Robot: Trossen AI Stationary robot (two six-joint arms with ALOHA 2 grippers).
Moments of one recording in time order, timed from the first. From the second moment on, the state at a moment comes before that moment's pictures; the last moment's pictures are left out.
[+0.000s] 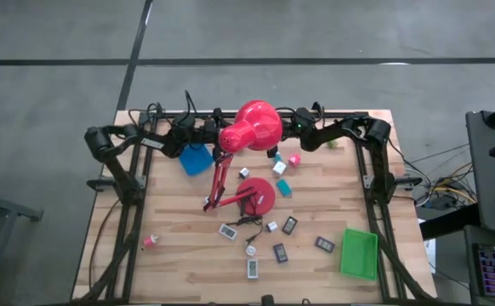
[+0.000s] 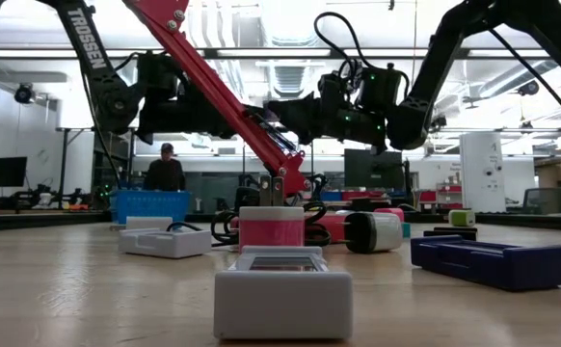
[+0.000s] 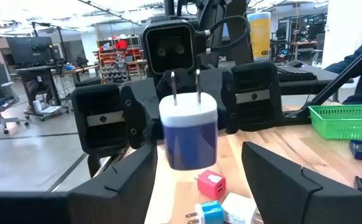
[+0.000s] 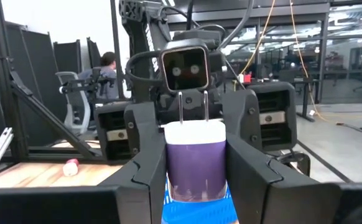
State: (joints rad) left arm 0.62 1.72 0.60 1.16 0.62 0.10; right arm -0.55 2.05 0.96 1.34 -0.68 0.21
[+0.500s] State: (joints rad) left arm 0.62 1.72 0.63 1.11 0.60 0.10; right arm -0.54 2.05 0.98 1.33 -0.68 0.21
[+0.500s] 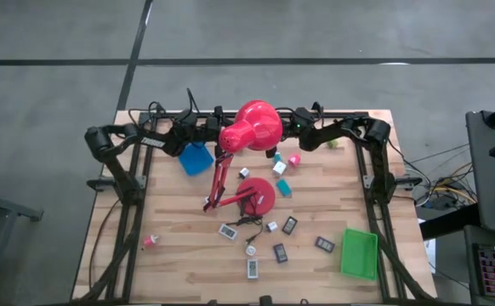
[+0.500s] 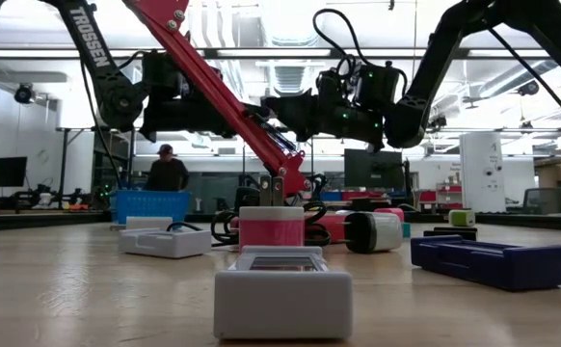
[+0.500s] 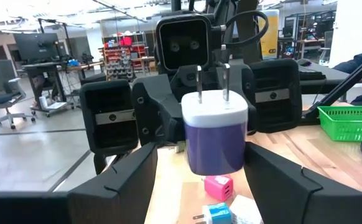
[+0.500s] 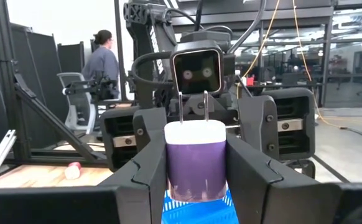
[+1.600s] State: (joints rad) left arm 0.61 1.72 0.68 1.03 0.56 0.12; right arm -0.54 2.05 1.00 1.30 -0.67 0.19
